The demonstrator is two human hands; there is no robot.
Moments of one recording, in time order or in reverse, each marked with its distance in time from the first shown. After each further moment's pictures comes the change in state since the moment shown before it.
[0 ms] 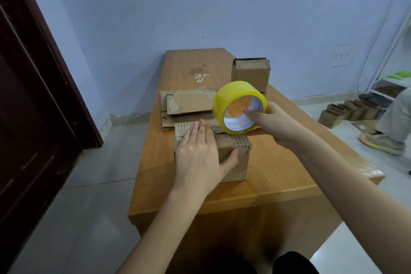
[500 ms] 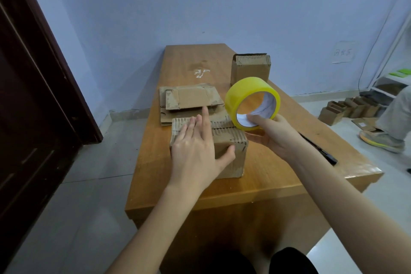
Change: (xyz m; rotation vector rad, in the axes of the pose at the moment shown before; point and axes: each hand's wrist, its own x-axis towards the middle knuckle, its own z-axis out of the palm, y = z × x) left_hand 0.000 -0.004 -0.001 0.008 -0.011 0.008; right_hand -0.007 0.029 0.000 0.415 0.079 0.107
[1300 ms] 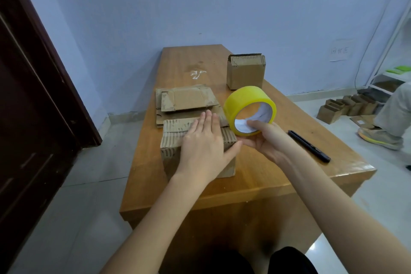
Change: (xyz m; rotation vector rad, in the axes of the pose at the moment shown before) left_hand 0.018 0.023 -0.001 0.009 -0.110 0.117; right_hand -0.001 0.009 -0.009 0.280 -0.073 0.090
